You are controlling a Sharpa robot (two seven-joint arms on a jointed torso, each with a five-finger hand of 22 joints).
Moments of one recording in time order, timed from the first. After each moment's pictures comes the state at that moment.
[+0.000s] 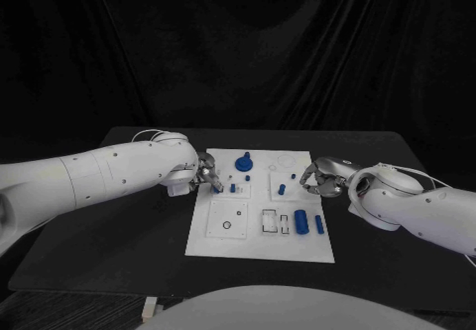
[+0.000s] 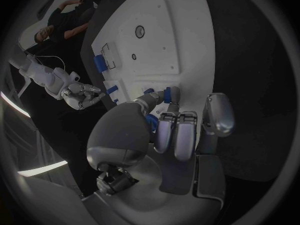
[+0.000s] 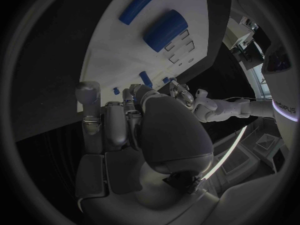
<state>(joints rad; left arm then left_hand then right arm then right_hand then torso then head) 1.25 -0.63 -0.21 1.25 -0.94 0.17 -0.52 1.15 0.04 0.49 0.00 0.38 0.99 0.10 0.21 1.00 1.47 0.01 1.50 1.31 1.47 -0.04 1.56 1.31 0.08 1.32 0.07 1.21 1.31 1.15 -0.82 -0.21 1.47 -1.36 -0.28 -0.15 1.40 -0.03 0.28 0.14 0.46 0.86 0.12 0.24 0.19 1.47 0.03 1.49 1.31 1.46 -0.05 1.27 1.27 0.12 1.37 0.07 0.73 1.31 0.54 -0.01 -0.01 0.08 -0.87</state>
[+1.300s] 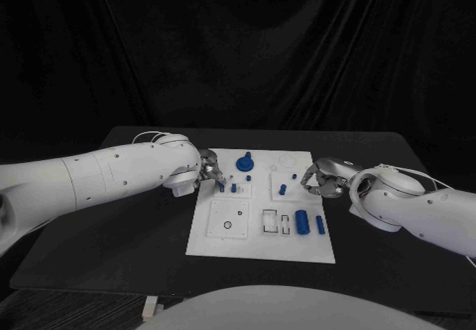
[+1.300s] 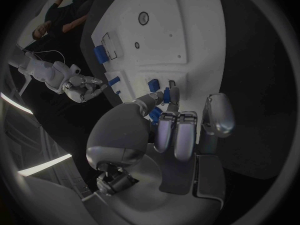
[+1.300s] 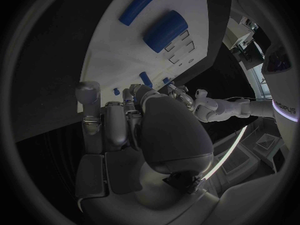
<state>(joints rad) 1.24 -0.64 -0.21 1.27 -0.94 0.06 -0.50 1.11 0.03 0.51 0.00 0.31 0.99 0.09 0.20 0.98 1.47 0.01 1.50 1.31 1.47 -0.04 1.56 1.31 0.08 1.33 0.07 1.21 1.31 1.15 -0.82 -0.21 1.46 -1.36 -0.28 -0.15 1.40 -0.03 0.28 0.14 0.46 0.86 0.12 0.25 0.19 1.47 0.03 1.49 1.31 1.46 -0.05 1.27 1.27 0.12 1.37 0.07 0.73 1.31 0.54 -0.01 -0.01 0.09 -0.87</state>
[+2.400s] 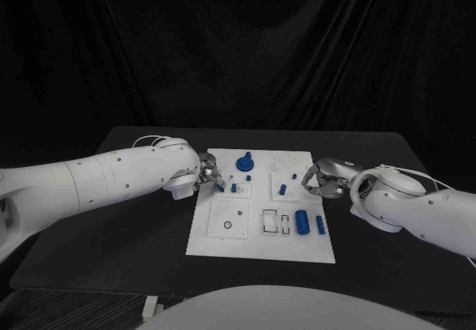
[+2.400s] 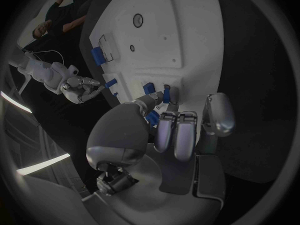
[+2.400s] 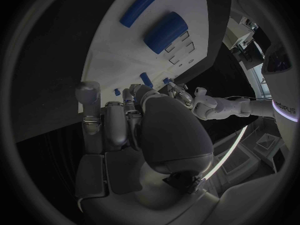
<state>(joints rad) 1.22 -0.63 -0.21 1.25 -0.94 0.07 -0.49 1.11 0.03 0.51 0.00 0.30 0.98 0.09 0.20 0.99 1.47 0.01 1.50 1.31 1.47 -0.04 1.56 1.31 0.08 1.33 0.07 1.20 1.31 1.15 -0.83 -0.21 1.47 -1.36 -0.28 -0.15 1.40 -0.03 0.28 0.14 0.46 0.86 0.12 0.25 0.19 1.47 0.03 1.49 1.31 1.46 -0.05 1.27 1.27 0.12 1.37 0.07 0.73 1.31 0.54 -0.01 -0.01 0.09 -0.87</state>
